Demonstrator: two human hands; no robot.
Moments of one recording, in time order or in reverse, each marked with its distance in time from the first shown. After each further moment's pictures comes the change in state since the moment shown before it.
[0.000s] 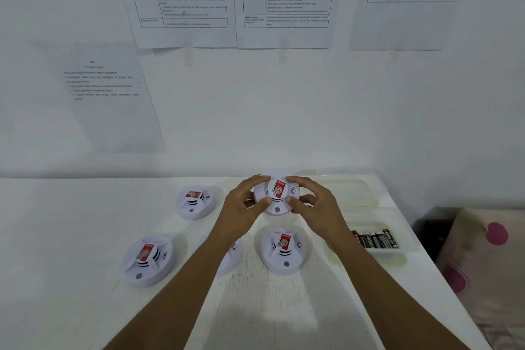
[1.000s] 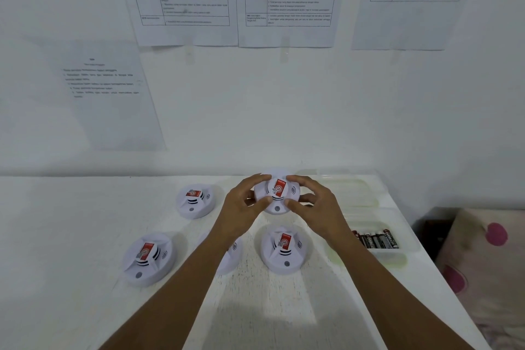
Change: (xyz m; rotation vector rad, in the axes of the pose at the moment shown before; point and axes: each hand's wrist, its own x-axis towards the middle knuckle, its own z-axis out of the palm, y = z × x) left_hand 0.003 -0.001 -0.001 0.034 -0.002 0.006; right_hand 0.002 -0.001 0.000 -0.089 -0.007 -0.012
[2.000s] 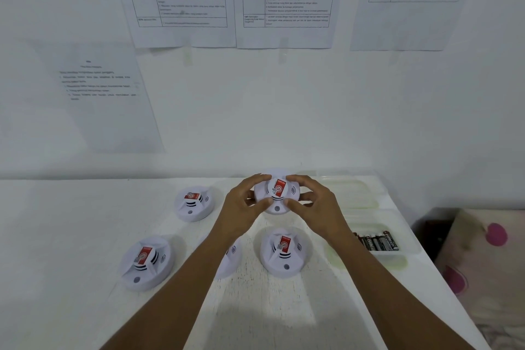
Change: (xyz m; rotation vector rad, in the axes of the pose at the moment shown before) left_hand 0.007 -0.004 -0.001 -0.017 -0.015 0.000; right_hand 0.006 0.001 -0.002 -0.065 0.017 -0.030
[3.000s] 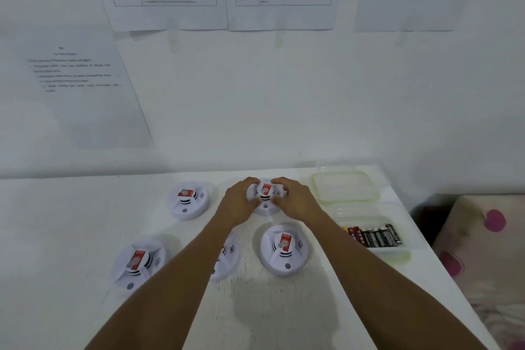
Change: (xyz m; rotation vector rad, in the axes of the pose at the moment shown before) left_hand 0.042 -0.049 -0.003 0.572 -0.155 -0.222; right_hand 0.047 0.025 0.039 -0.453 -0.236 0.174
